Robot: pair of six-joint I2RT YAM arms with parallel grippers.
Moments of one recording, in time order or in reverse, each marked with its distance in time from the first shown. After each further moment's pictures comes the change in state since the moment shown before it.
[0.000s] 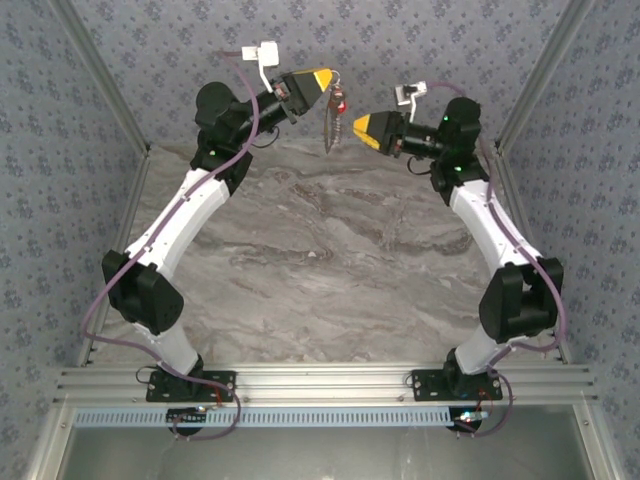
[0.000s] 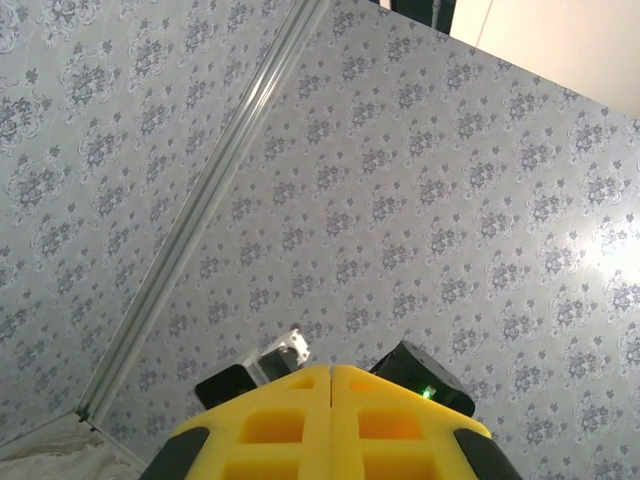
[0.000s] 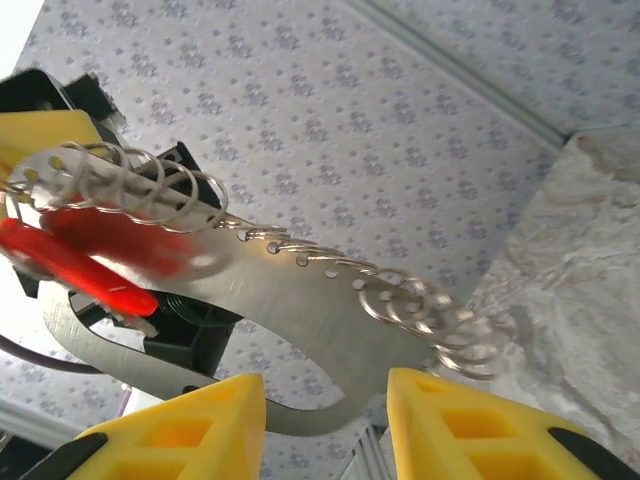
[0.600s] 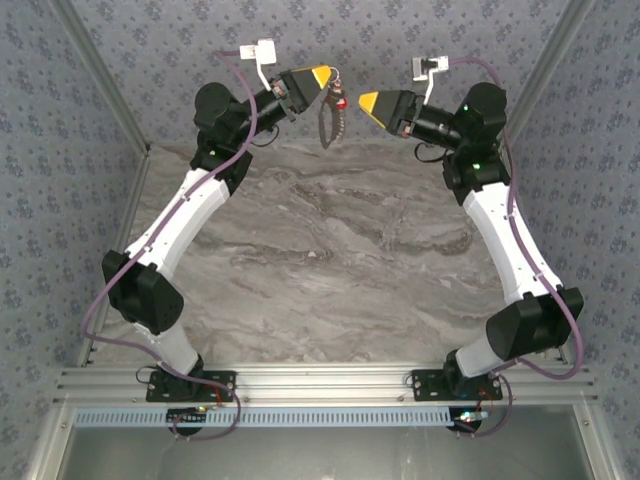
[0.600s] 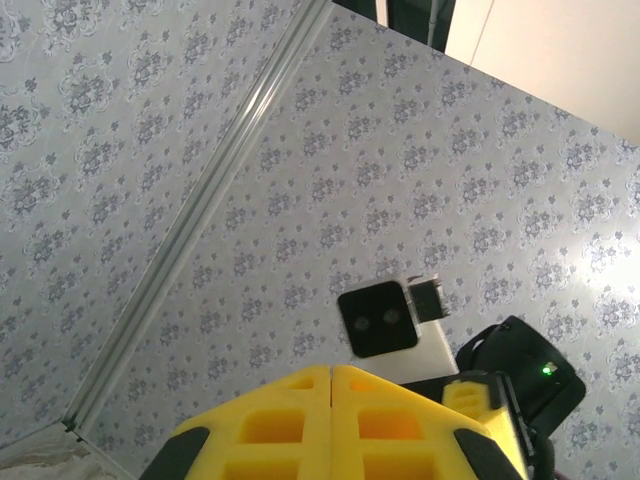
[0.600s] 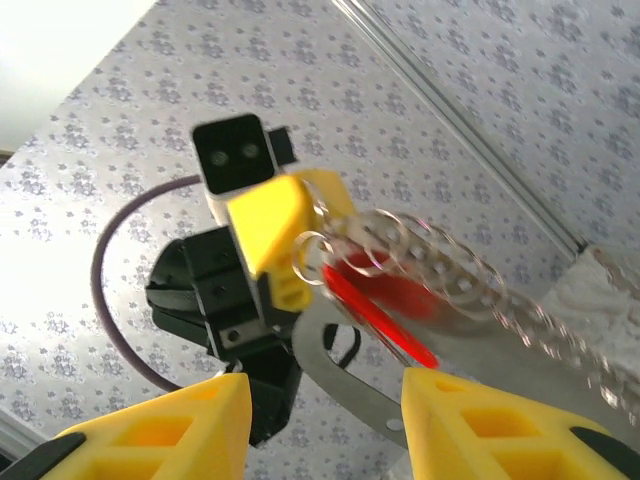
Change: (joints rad) left arm -0.001 0.000 0.000 0.027 -0.018 -0.040; right arm 0.047 -0.083 0.156 -0.052 0.123 -0.063
